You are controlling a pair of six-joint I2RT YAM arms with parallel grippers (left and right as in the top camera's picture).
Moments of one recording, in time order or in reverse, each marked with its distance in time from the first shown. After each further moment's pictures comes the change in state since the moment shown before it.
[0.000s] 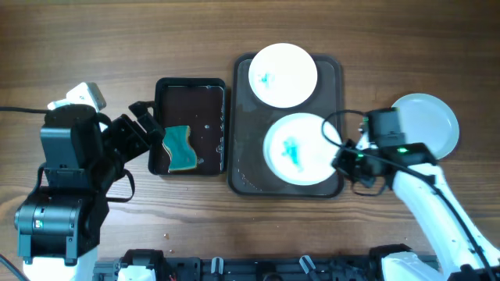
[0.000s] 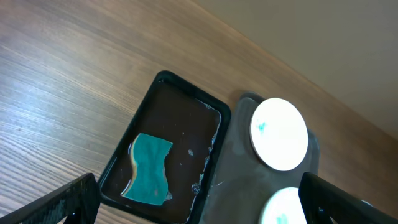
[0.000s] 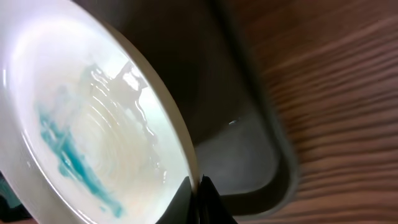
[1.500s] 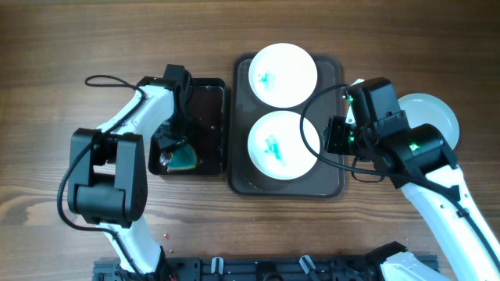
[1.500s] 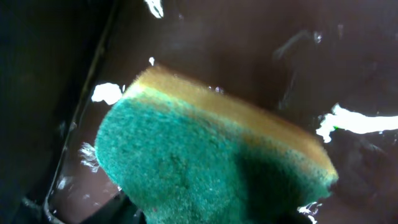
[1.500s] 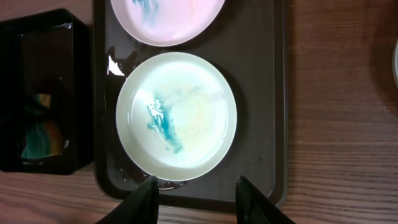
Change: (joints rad) left arm -0.095 1.023 -0.003 0.062 -0.053 -0.114; right arm 0.222 -0.062 0.447 -0.281 0.245 -0.274
